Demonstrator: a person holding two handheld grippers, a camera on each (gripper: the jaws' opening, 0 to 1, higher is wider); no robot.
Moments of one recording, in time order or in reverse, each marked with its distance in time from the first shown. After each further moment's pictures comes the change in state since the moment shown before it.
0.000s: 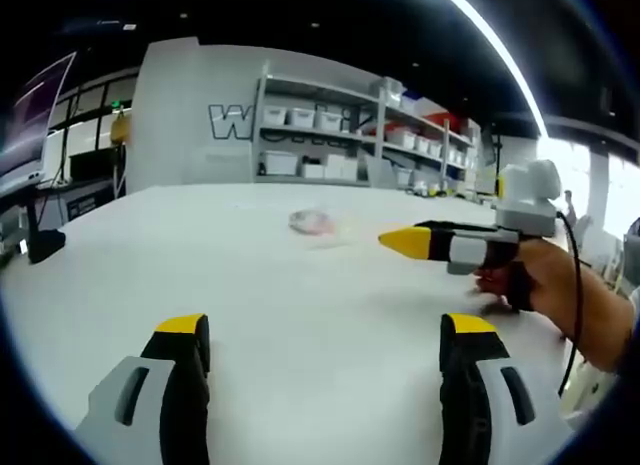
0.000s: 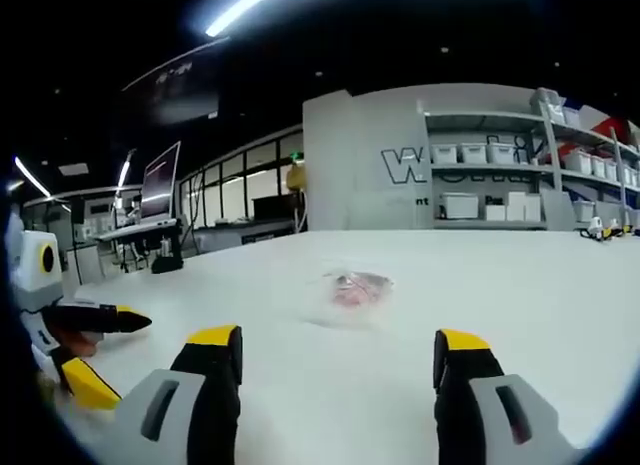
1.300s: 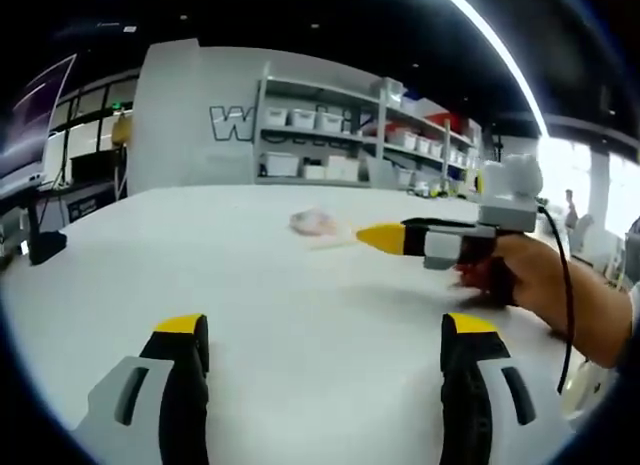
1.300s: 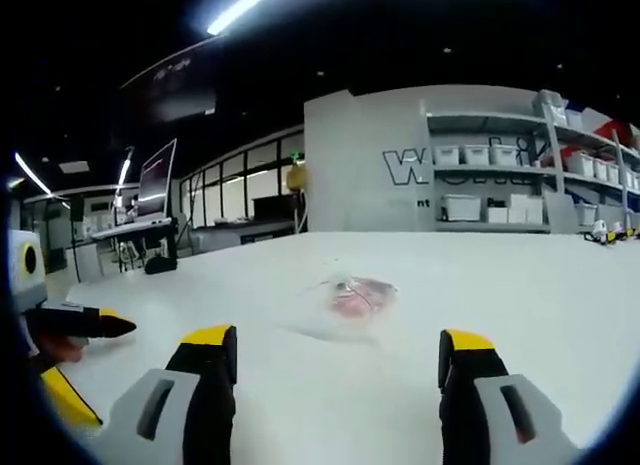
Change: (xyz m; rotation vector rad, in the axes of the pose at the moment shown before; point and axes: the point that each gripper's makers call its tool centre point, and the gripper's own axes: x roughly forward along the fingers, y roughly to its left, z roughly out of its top) left arm 0.000 0.002 0.002 0.005 -0.006 0.009; right arm 0.028 -0.005 0.003 -0.012 0.002 -0.001
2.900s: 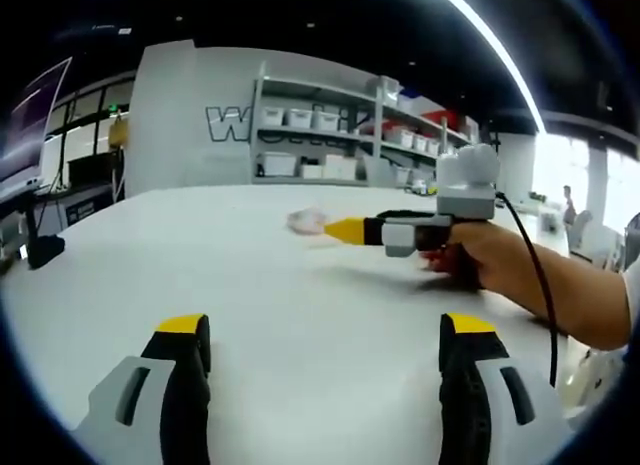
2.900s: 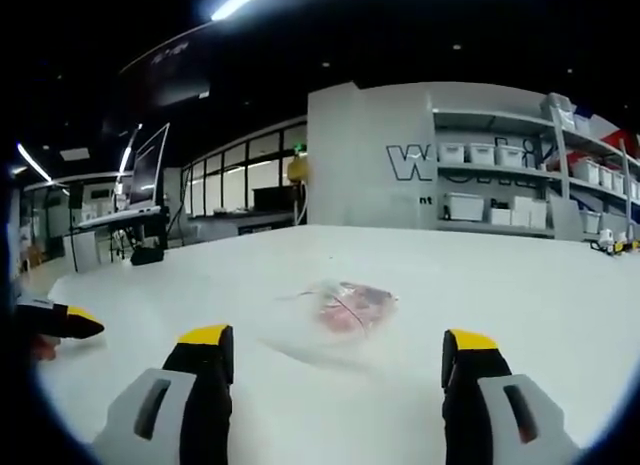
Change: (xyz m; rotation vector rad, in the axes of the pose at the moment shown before) left arm 0.001 -0.003 -0.001 0.013 0.002 -0.006; right arm 0.045 -0.013 0.001 -0.038 0.025 0.002
